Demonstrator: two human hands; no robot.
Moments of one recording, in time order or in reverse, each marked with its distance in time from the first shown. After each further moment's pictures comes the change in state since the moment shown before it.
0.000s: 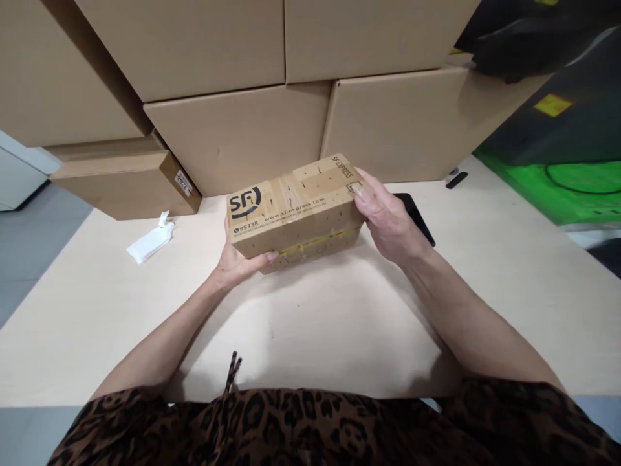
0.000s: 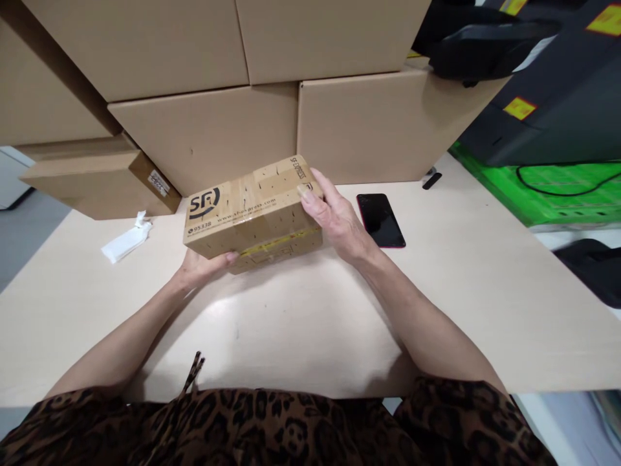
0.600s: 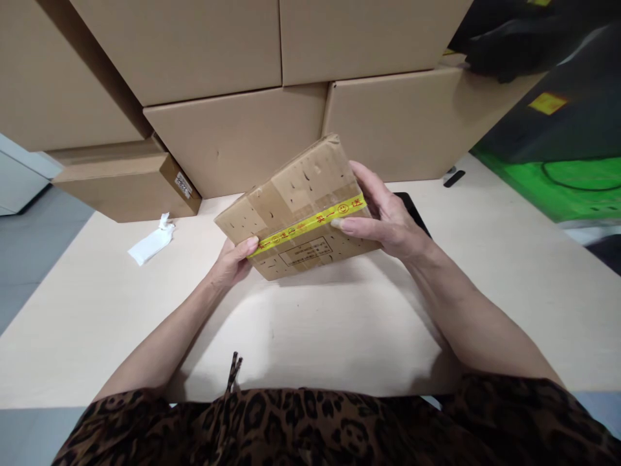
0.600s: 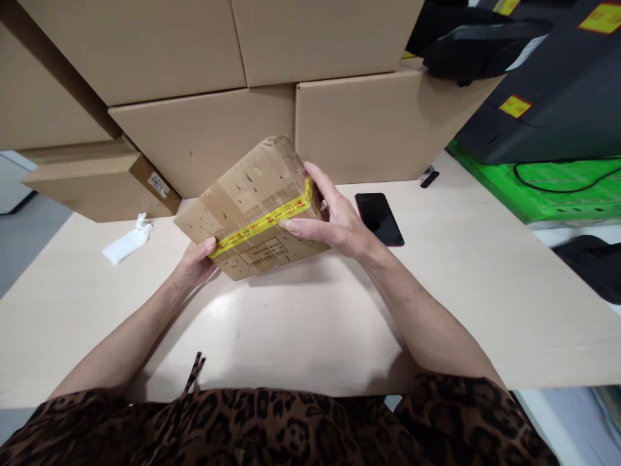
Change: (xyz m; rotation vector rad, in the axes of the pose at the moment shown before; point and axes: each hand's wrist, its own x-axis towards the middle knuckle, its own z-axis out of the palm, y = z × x) left_hand 0.000 0.009 0.008 -0.435 -0.054 -0.301; right_hand 0.001 -0.006 -0.014 -0.150 -0.119 -0.077
